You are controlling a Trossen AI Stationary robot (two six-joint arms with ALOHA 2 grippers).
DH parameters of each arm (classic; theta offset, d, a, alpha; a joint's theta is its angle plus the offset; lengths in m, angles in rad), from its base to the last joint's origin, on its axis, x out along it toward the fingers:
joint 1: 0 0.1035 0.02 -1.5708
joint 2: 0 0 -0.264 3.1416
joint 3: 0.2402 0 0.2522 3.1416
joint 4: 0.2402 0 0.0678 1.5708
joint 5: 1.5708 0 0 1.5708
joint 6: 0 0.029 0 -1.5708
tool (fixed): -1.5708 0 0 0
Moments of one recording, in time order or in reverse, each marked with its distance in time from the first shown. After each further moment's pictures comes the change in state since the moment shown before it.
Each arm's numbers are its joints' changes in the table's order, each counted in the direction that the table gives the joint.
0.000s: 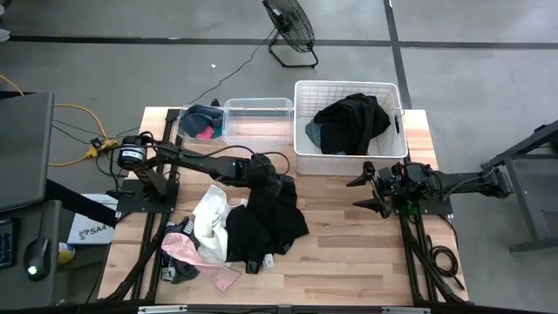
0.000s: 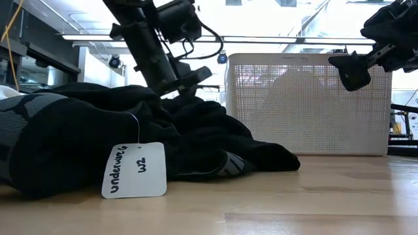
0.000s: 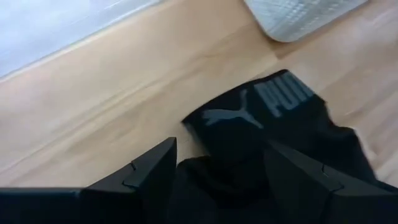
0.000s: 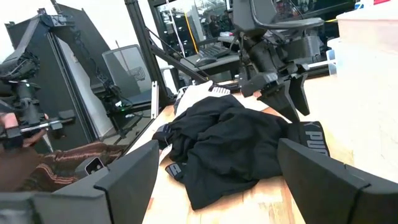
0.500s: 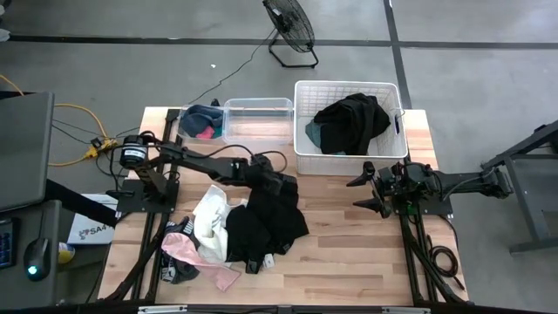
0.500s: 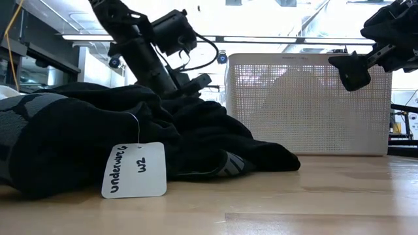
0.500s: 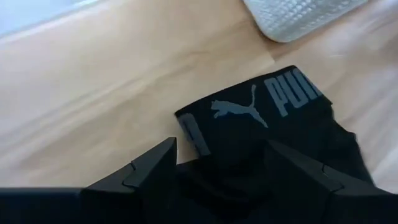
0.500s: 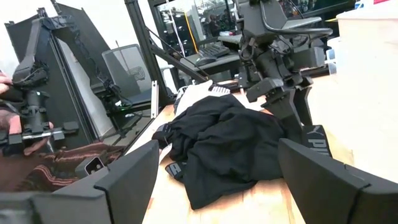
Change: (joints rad) left arm 0.032 0.015 -0.112 -0.244 -0.081 0.001; right arm 0.000 0.000 0.000 0.001 0.000 0.000
